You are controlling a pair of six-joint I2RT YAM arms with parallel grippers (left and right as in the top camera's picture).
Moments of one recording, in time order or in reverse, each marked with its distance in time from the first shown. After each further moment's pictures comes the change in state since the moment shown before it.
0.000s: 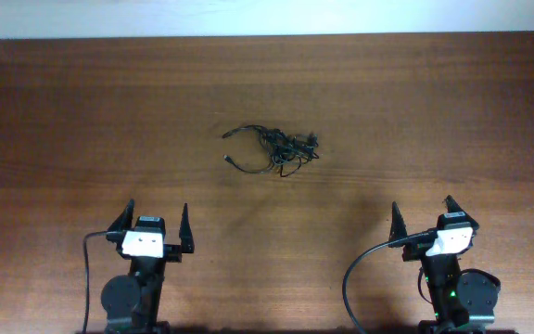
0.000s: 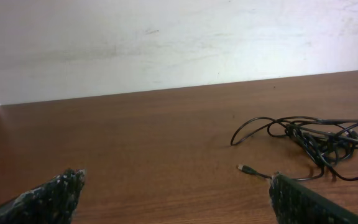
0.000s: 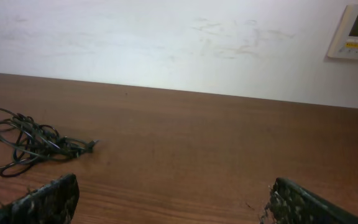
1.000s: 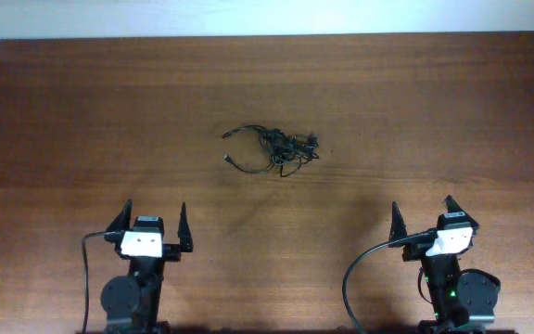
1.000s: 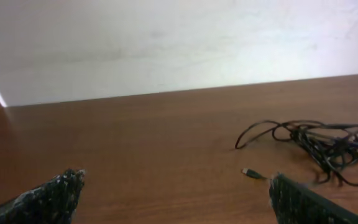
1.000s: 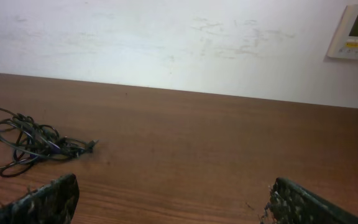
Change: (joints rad) left arm 0.000 0.000 0.000 0.012 -0.018 0.000; right arm -0.002 0.000 0.000 0.000 0.000 0.000
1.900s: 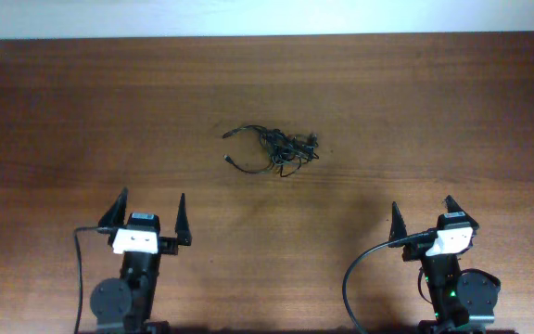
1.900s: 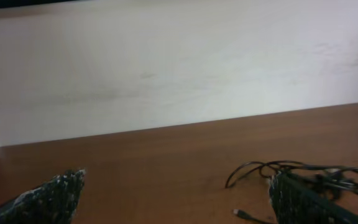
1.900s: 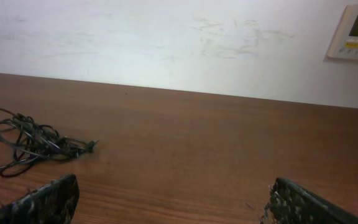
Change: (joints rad) left arm 0.000 0.126 0.111 0.120 0.068 0.000; right arm 0.000 0.000 0.000 0.000 0.000 0.000
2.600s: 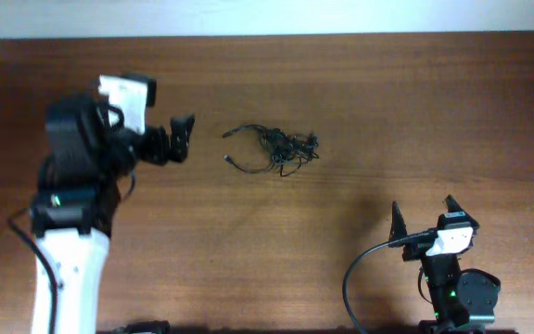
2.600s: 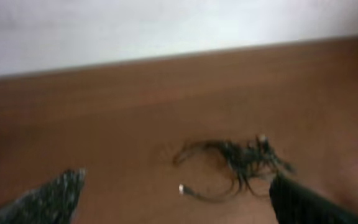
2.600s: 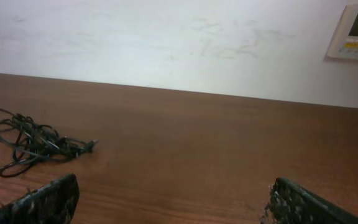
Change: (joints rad) left arm -0.004 1.058 1.098 -0.672 0.217 0.012; right arm 0.000 0.000 0.000 0.000 0.000 0.000
